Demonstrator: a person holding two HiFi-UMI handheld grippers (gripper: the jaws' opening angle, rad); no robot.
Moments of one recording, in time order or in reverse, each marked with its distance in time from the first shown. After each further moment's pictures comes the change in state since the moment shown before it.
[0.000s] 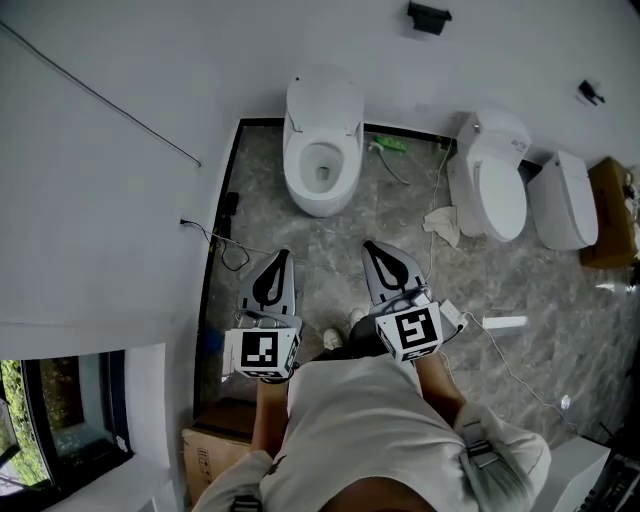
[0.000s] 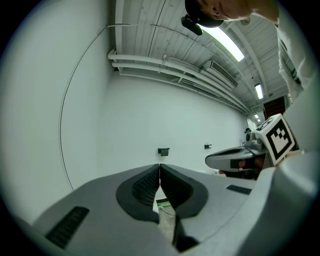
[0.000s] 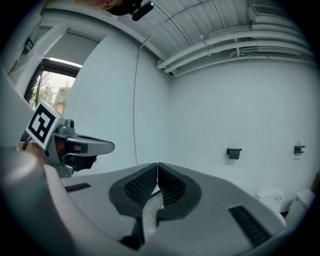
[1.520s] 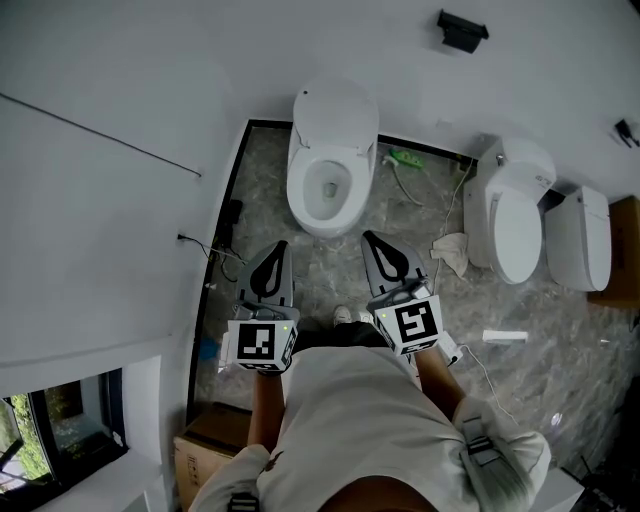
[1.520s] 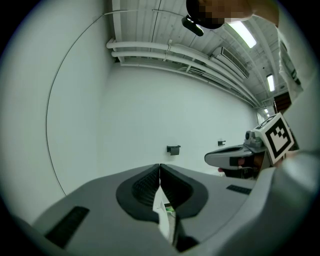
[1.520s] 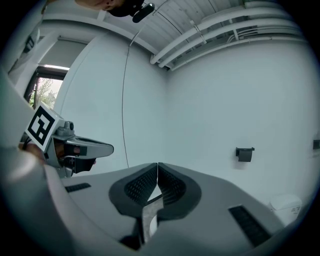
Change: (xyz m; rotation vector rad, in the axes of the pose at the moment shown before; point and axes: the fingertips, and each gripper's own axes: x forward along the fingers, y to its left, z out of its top) left arm 0.202 0.048 0.004 0.005 0.039 0.079; right arm 0.163 -0.146 0.003 0.016 -0.021 0.085
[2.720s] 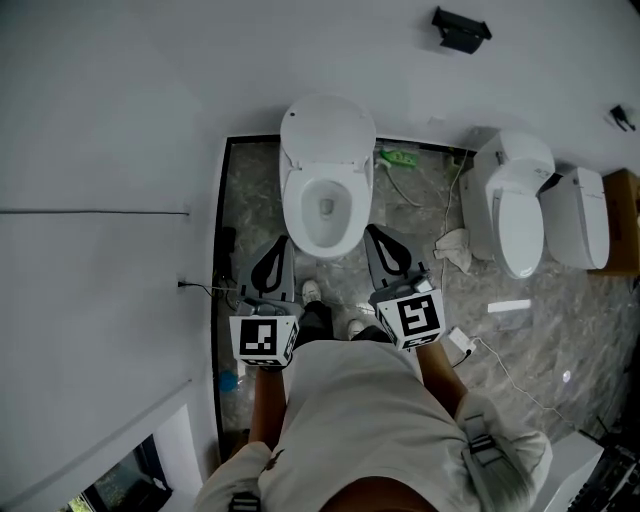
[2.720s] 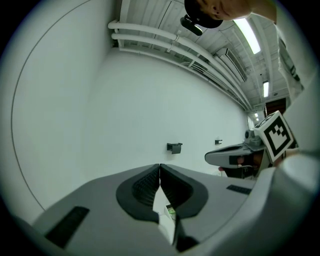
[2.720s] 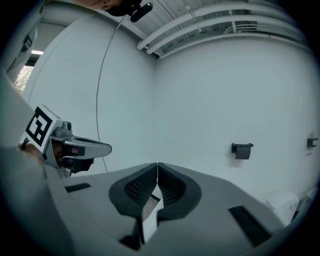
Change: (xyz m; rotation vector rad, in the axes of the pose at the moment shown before) left arm 0.166 0.120 -0.011 -0.016 0.026 -0.149; right arm 0.175 -0.063 -0.007 0.039 0.072 -0.160
